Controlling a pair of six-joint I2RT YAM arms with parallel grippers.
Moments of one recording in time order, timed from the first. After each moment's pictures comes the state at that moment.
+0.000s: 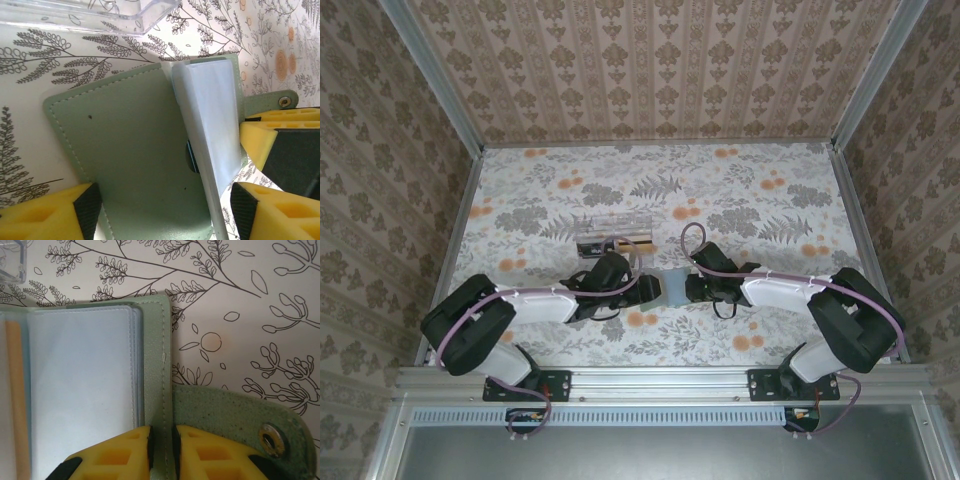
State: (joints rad) left arm -0.89 1.48 0.52 0.20 0.20 -0.96; right arm 0.66 1.49 0.63 -0.20 0.00 0.61
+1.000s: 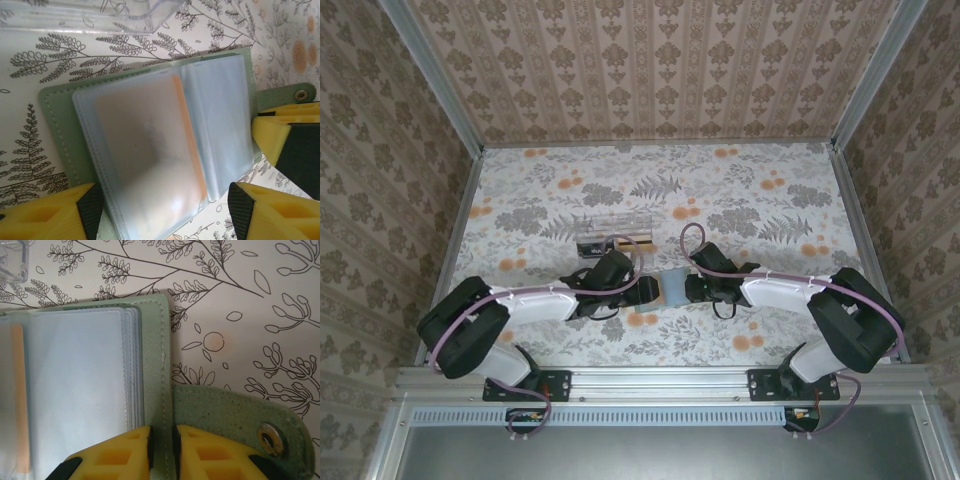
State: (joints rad) left arm -0.90 1.46 0.56 0.06 0.15 -0.90; right arm 0.67 1.49 0.63 -0.20 0.00 0.61
